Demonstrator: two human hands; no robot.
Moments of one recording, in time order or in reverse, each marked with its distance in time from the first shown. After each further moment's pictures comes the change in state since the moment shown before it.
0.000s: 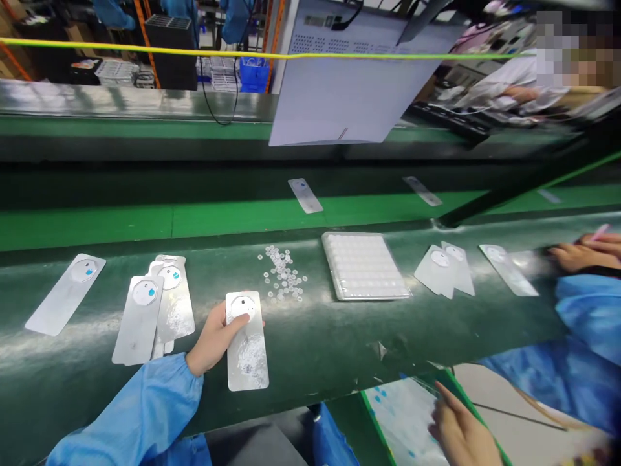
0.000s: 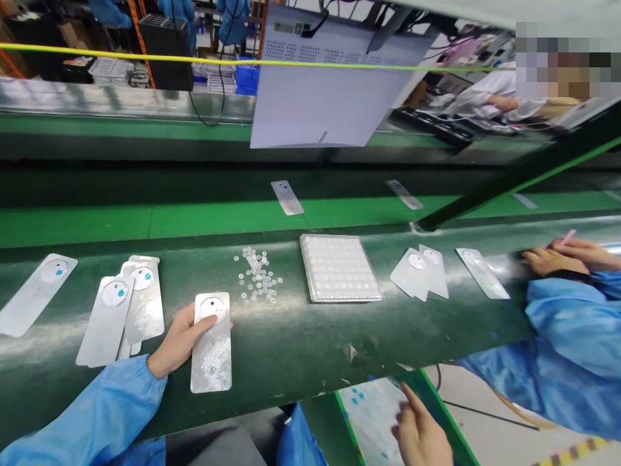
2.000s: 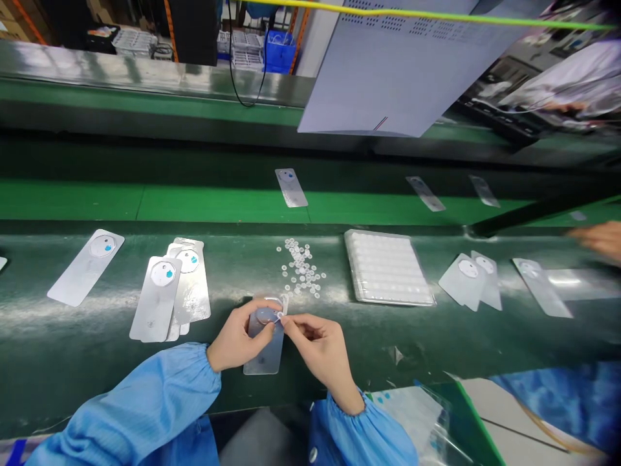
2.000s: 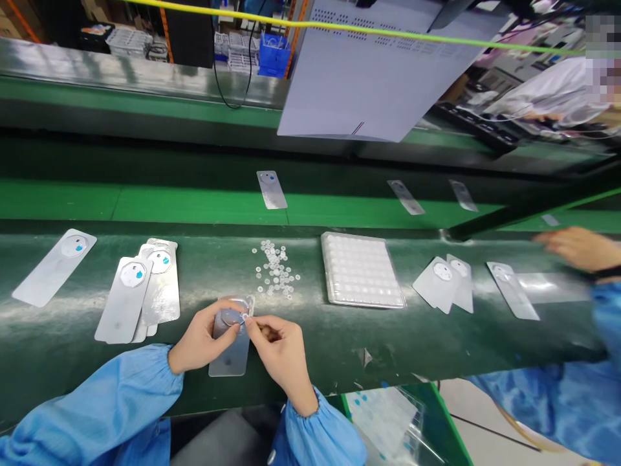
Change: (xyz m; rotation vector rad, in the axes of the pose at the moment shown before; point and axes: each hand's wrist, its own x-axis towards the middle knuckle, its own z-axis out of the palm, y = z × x) left_hand -0.013 -0.015 0.002 0.422 -0.057 0.391; right_hand -0.080 -0.161 0.179 0.217 -0.706 -0.300
